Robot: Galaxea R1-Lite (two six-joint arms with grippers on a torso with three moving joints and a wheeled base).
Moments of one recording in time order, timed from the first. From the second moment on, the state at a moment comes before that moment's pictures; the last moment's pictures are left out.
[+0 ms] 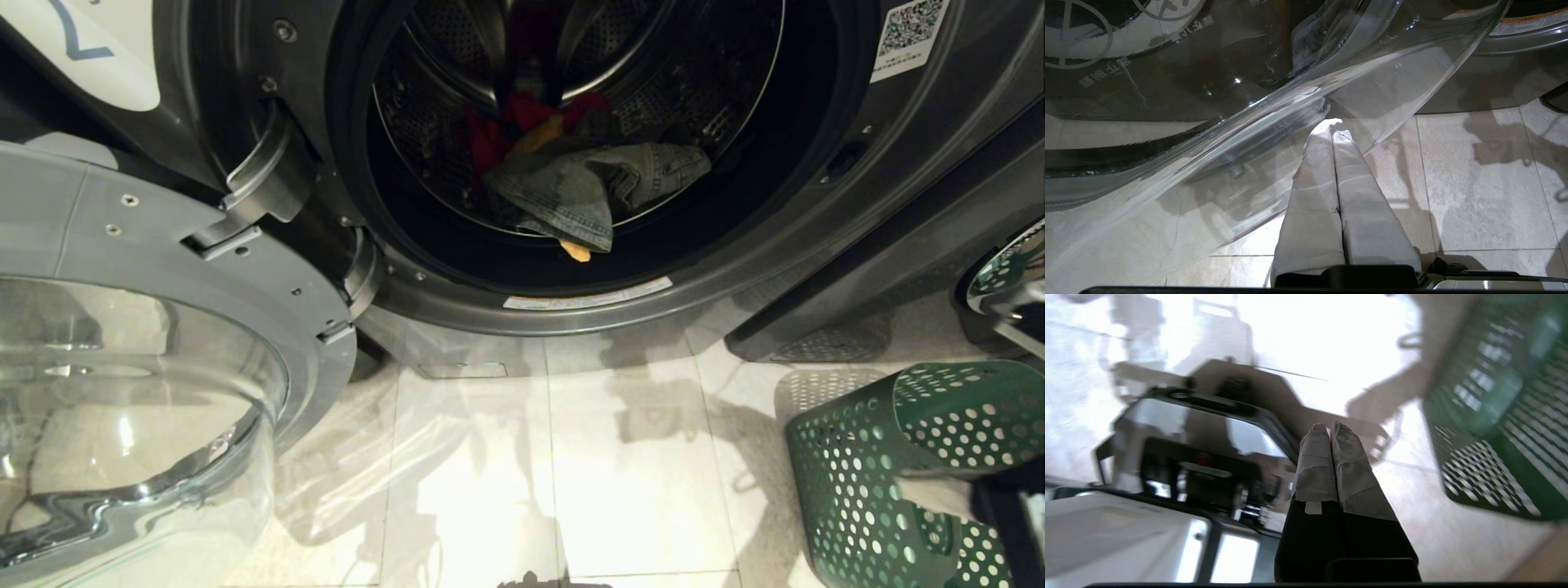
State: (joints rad) left arm 0.00 0.00 0.00 -0.11 0.01 -0.03; right arm 0.86 1.16 -1.11 0.78 -0.43 0.46
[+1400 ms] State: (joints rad) left arm 0.00 0.00 0.00 -0.11 0.01 -0.03; right arm 0.01 0.05 0.00 0.00 0.05 -0.11
